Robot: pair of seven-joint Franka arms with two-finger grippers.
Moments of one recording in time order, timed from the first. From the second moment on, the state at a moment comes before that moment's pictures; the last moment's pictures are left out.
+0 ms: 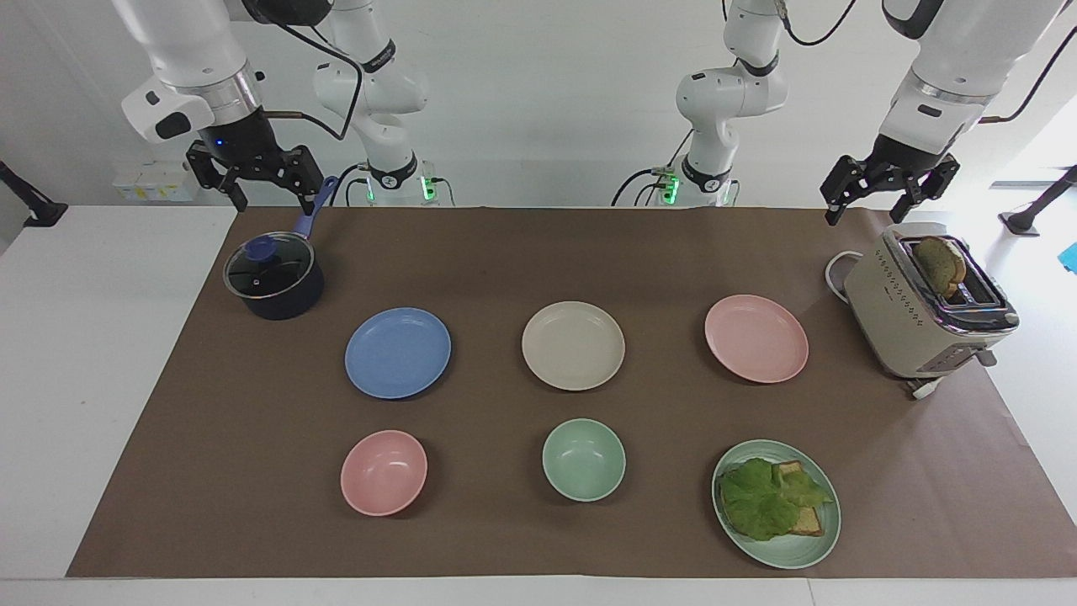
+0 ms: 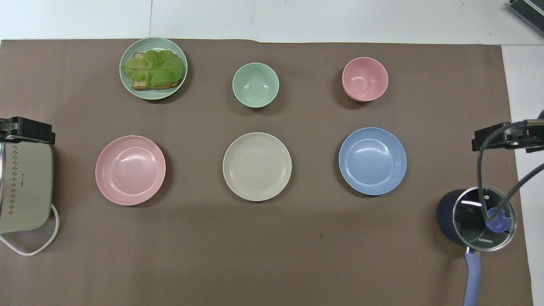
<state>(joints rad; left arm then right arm) 0.09 -0.05 -0.16 -1.55 0.02 1.55 -0.02 -0.05 -0.01 0.06 -1.51 -0.04 1.48 0.06</state>
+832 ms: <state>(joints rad) 0.09 -0.04 -0.15 -1.72 0.02 1.66 -0.02 -0.05 -0.01 0.06 -1.51 -0.04 1.48 0.06</state>
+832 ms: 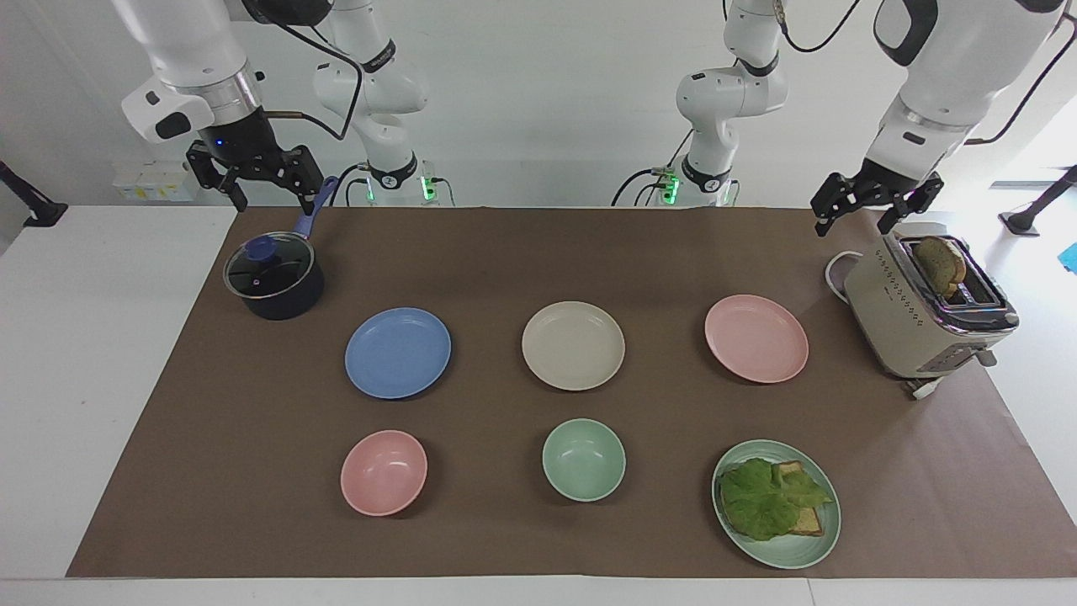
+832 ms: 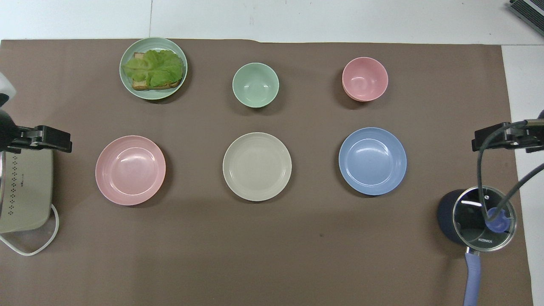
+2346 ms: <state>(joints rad) 0.19 0.17 -0.15 -2.15 0.02 2.19 -0.24 -0.05 -0.01 0.06 -1.51 -0.04 1.48 0.06</state>
